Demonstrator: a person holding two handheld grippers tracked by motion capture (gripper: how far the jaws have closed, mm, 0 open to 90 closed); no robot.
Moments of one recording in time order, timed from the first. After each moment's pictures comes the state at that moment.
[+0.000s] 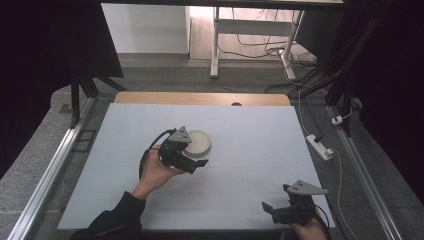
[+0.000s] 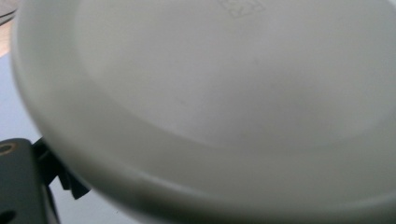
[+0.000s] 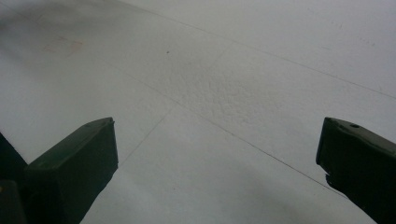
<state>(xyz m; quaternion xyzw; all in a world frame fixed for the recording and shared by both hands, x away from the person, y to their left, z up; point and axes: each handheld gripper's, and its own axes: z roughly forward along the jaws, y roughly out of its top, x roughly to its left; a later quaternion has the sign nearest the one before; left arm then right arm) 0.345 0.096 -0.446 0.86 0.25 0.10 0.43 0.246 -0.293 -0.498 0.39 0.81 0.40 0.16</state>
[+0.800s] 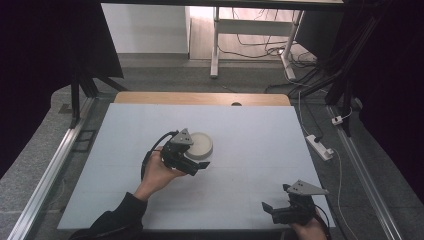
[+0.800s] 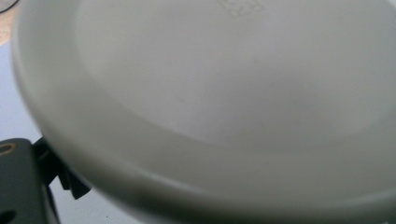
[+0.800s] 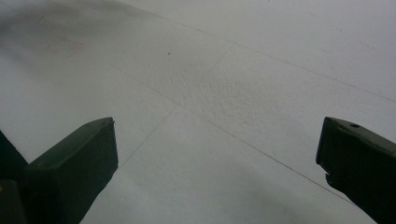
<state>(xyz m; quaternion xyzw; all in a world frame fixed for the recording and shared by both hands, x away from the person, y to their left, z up) 0.344 0.094 -0.453 0.86 0.25 0.10 0.43 0.245 -0.293 -0.497 0.39 0.81 0.40 0.16</state>
